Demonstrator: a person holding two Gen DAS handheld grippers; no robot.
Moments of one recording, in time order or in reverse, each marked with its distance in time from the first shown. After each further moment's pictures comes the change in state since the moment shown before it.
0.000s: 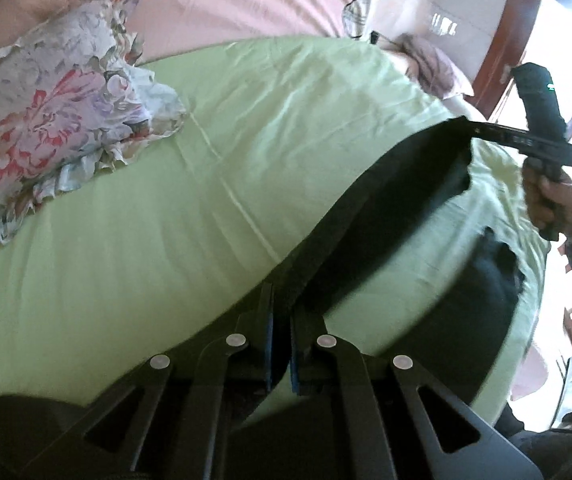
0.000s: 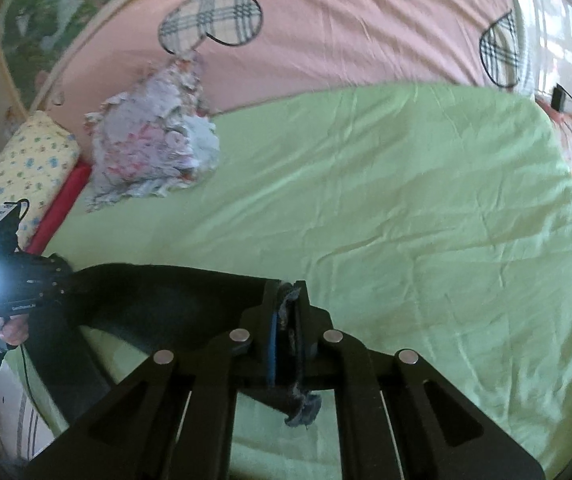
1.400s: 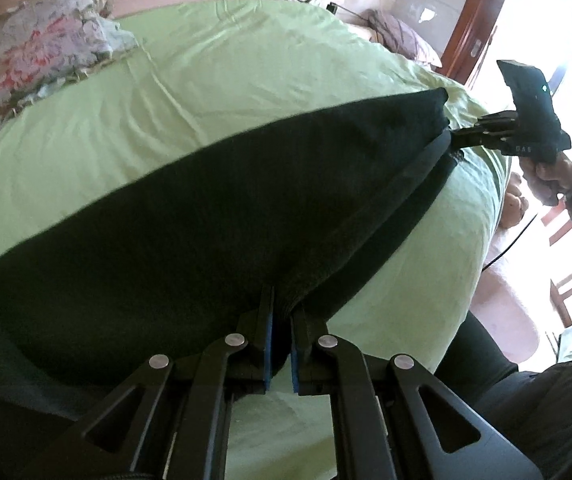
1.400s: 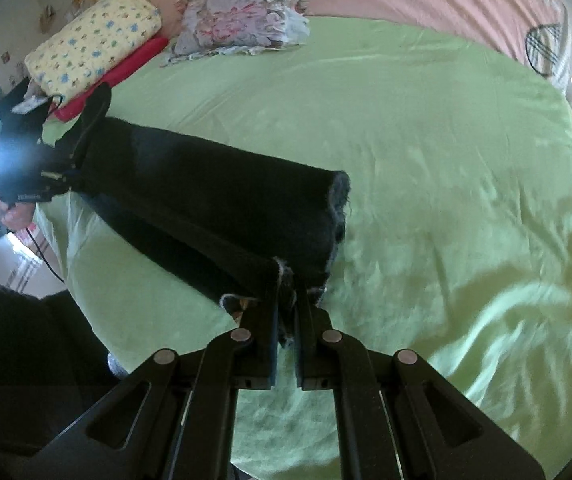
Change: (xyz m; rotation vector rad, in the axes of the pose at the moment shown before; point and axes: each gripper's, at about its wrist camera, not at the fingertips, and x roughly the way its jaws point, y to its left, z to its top) left arm -0.009 -0.084 -0.151 0.026 0.039 -0.059; right arm -0.075 0.030 -0.162 -0.264 0.226 0.063
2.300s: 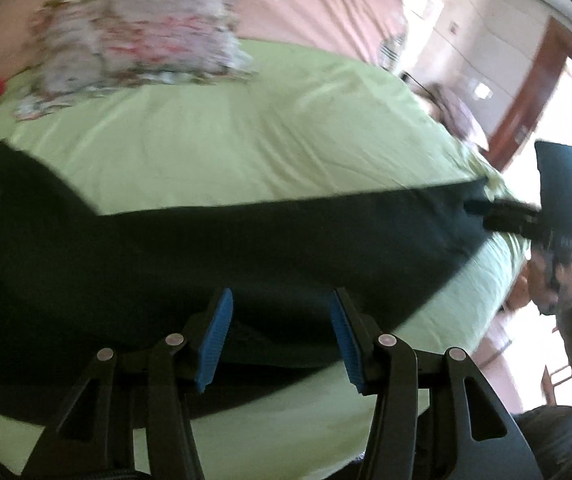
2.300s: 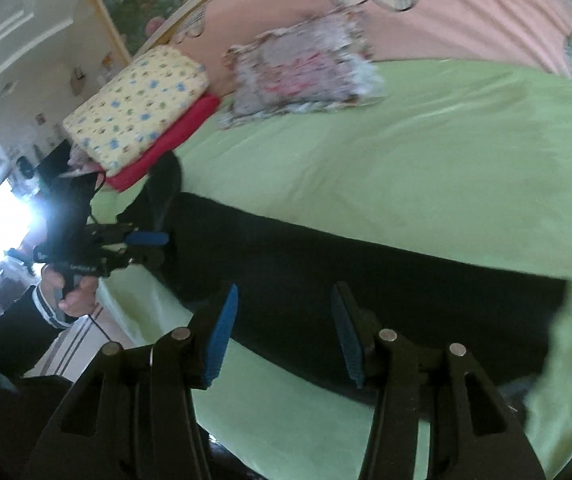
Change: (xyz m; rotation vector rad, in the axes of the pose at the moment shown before) left arm -0.082 0.086 -0.035 -0.280 -0.185 0.092; right arm 0.027 0.122 0.066 0.075 -0.179 0.224
